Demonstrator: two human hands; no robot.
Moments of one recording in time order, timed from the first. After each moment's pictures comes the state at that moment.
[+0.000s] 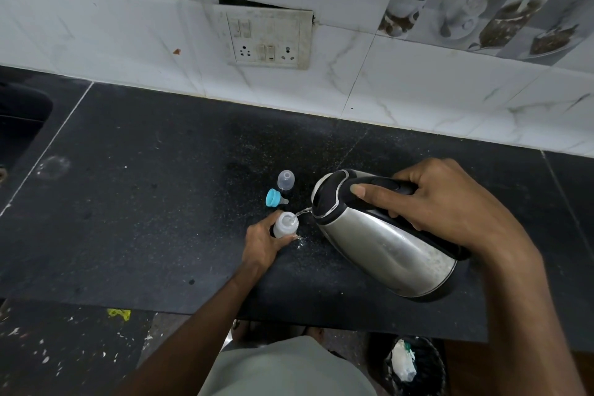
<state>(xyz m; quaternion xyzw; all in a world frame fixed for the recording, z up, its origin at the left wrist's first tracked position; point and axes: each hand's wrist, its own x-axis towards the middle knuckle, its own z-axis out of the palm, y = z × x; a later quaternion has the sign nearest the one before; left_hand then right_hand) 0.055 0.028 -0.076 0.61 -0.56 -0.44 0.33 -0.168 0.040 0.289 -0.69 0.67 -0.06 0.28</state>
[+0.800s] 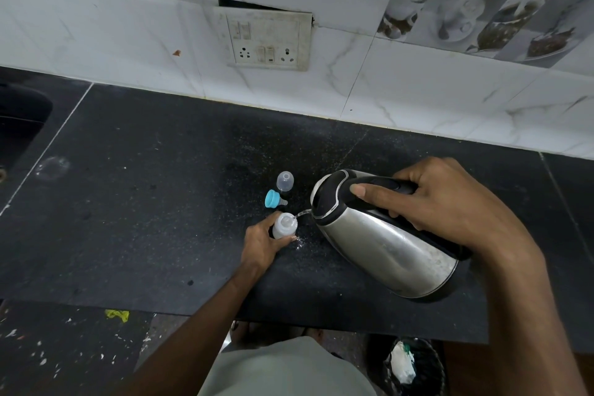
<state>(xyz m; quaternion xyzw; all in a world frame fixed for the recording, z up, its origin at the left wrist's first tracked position) 0.056 0.028 -0.079 0.61 -0.57 -0.44 0.33 -0.167 0.041 0.295 -0.69 0.67 -0.05 0.28</state>
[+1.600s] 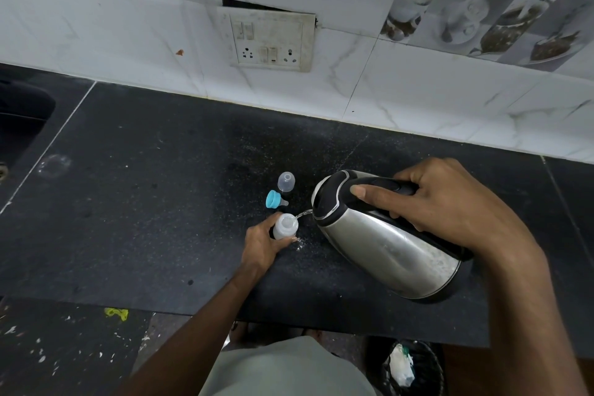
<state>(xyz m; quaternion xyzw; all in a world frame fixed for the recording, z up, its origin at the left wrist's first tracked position) 0.055 0.028 -0.081 0.61 -0.56 -0.45 0.34 -0.166 0.038 0.296 -0.70 0.66 -0.04 0.27</state>
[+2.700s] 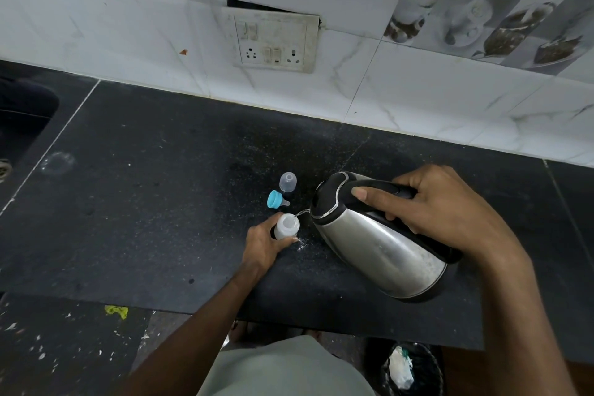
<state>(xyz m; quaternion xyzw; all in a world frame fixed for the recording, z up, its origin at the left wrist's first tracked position) 0.057 0.028 -0.089 0.62 -0.55 -0.45 0.33 -0.167 0.039 0.283 -0.67 0.66 -0.09 0.32</state>
